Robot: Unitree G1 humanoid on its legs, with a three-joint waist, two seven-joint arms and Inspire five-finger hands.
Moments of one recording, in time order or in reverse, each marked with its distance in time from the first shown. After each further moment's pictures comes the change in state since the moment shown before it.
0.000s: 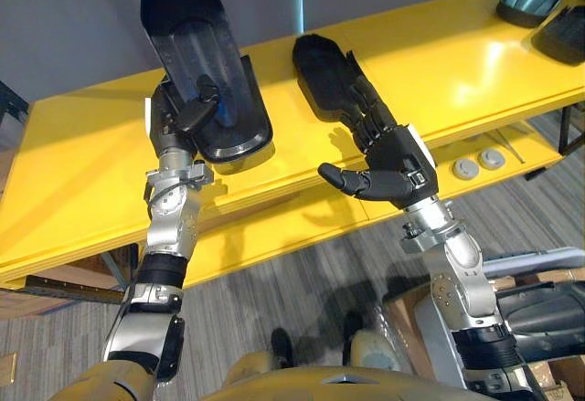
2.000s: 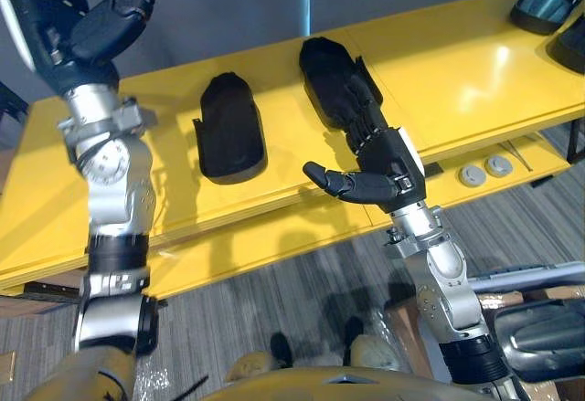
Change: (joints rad) left arm 0.053 0.145 0.181 -0.495 0.008 -0.068 0.103; right arm 0.059 0.062 0.067 -0.080 -0.185 -0.046 -0.193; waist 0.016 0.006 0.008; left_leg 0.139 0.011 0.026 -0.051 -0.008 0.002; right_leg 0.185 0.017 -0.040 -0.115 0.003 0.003
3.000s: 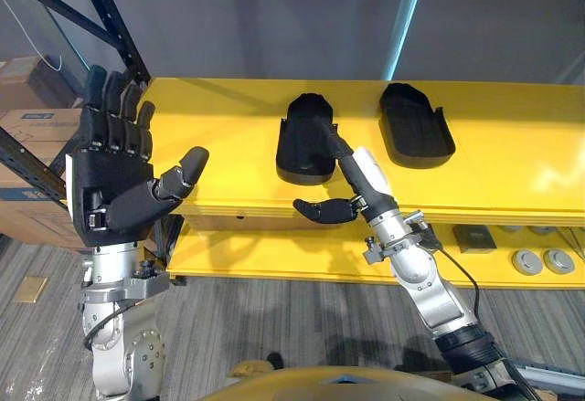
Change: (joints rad) left arm 0.754 -0.330 0.015 -0.383 -0.164 -0.013 -0.500; right arm -0.064 -0.055 0.125 0.249 -0.748 -0.071 -0.294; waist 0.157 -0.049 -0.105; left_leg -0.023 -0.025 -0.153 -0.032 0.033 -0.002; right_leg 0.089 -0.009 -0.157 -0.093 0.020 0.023
